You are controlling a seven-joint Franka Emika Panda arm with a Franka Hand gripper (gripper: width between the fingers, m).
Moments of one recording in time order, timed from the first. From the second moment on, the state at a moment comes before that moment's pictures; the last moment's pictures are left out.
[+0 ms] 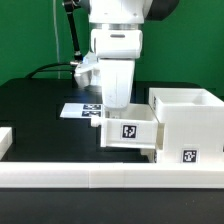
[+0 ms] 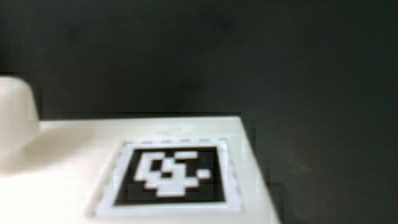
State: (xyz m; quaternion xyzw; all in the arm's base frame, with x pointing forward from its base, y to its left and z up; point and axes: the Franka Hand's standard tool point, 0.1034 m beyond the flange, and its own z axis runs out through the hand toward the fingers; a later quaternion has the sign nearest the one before) arm 0.542 -0.021 0.057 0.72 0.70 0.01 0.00
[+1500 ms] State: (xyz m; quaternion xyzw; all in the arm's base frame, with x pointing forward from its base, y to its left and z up) arm 0.542 -0.034 0.057 0.72 0.69 0.02 -0.01
